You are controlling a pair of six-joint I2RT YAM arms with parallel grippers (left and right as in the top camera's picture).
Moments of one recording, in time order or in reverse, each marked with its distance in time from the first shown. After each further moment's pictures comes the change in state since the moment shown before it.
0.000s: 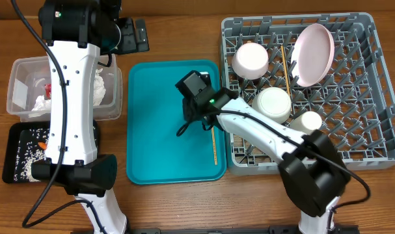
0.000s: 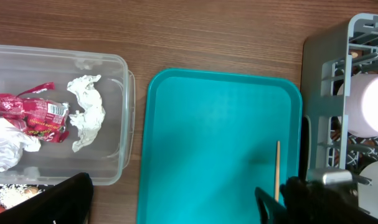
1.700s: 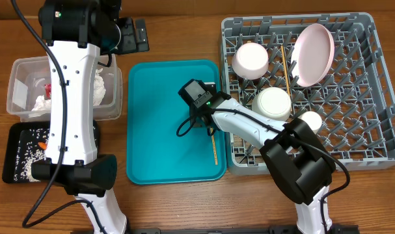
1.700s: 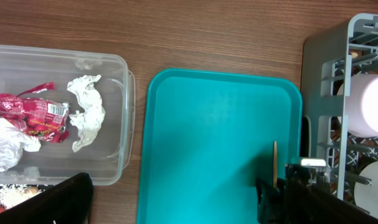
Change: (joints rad) left arm 0.000 0.000 0.000 0.000 0.000 0.000; right arm -0.020 0.114 -0.037 0.008 0.040 0.039
